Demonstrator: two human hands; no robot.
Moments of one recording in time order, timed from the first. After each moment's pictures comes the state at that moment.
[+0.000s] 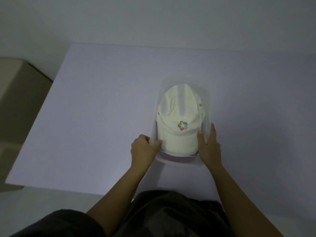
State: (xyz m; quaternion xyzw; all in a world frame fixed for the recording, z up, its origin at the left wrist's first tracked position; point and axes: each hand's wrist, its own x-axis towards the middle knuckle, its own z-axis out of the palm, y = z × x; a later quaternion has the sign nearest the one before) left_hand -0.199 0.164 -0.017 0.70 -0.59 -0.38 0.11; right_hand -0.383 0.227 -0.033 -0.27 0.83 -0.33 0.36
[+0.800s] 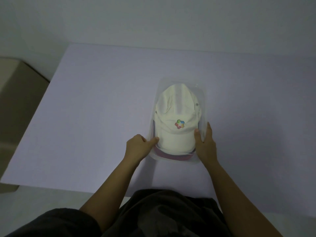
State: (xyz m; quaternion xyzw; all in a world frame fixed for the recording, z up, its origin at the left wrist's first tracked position) left_hand -0.195 0.154 0.001 0.70 -0.56 -0.44 0.02; right_hand -0.386 0.228 -0.040 -0.28 0.82 -0.35 0.35
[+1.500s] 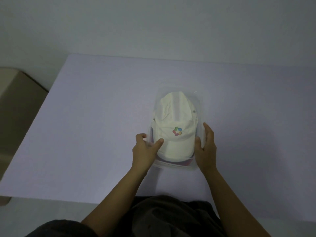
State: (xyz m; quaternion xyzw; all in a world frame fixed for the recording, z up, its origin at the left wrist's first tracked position) left_hand -0.210 0.166 0.011 0.65 -0.50 -0.54 0.18; right_hand -0.384 0.231 -0.036 -0.37 0.77 -0.48 0.22
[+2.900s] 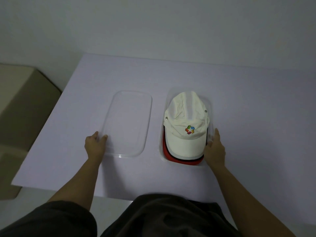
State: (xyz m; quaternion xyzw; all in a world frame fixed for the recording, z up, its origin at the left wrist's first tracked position) left_hand -0.024 0.080 -0.082 0.77 -0.46 -0.34 0.27; right_hand -0.379 0.222 -0.052 -0.30 0.86 -0.31 0.27
